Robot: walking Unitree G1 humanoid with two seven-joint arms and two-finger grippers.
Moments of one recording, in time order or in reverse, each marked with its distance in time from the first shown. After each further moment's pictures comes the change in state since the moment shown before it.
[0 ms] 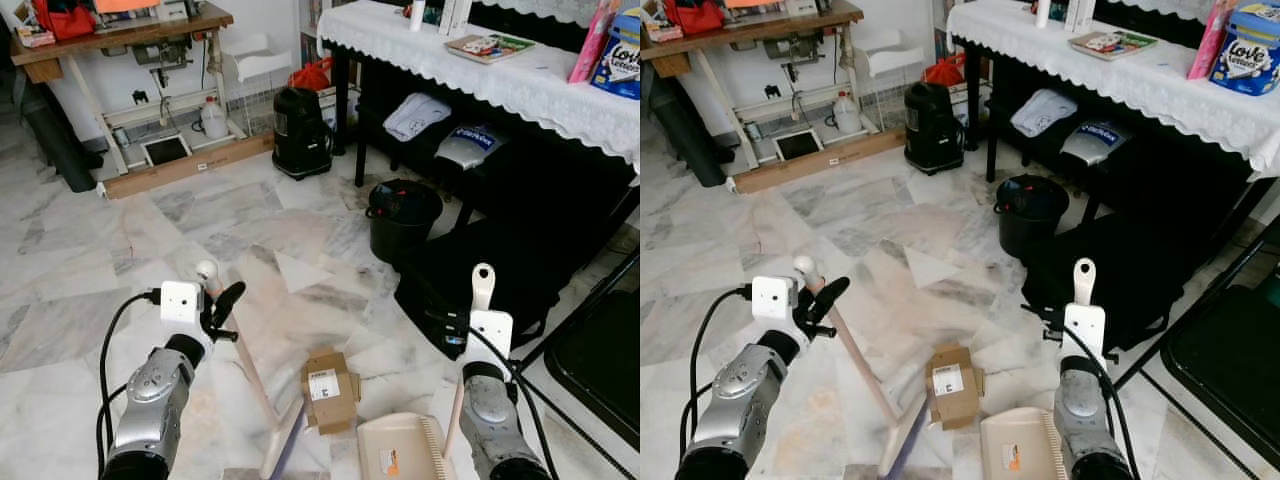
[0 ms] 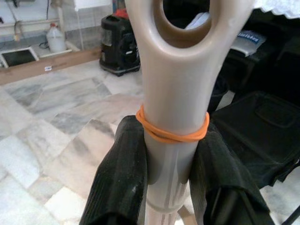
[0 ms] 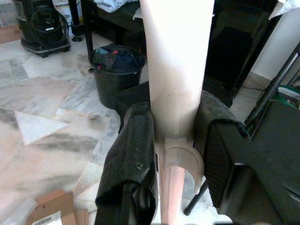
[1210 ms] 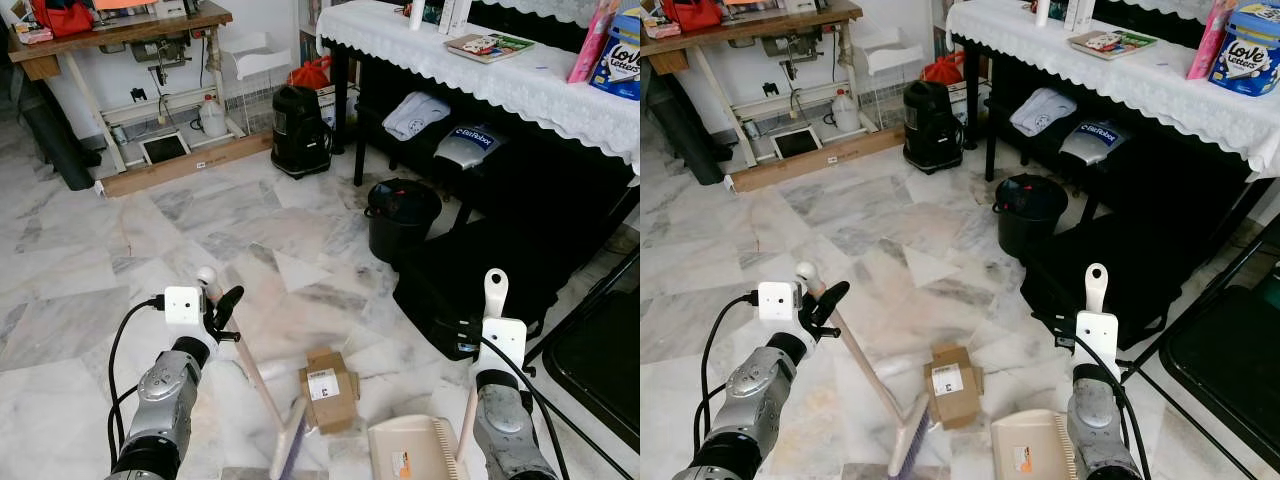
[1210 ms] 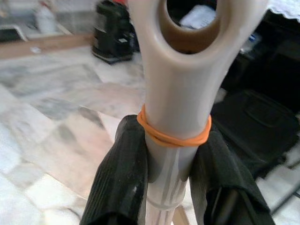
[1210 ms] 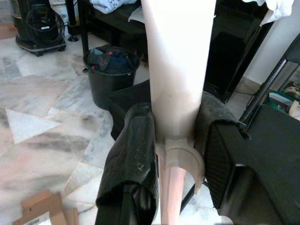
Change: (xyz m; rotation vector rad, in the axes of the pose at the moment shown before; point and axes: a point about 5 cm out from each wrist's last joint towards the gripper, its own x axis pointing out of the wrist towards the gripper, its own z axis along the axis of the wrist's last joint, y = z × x) left arm 0.011 0.001 -0.016 -0.092 0.044 -0.034; right arm -0.005 -0.014 -0.004 -0.027 -0.009 -0.007
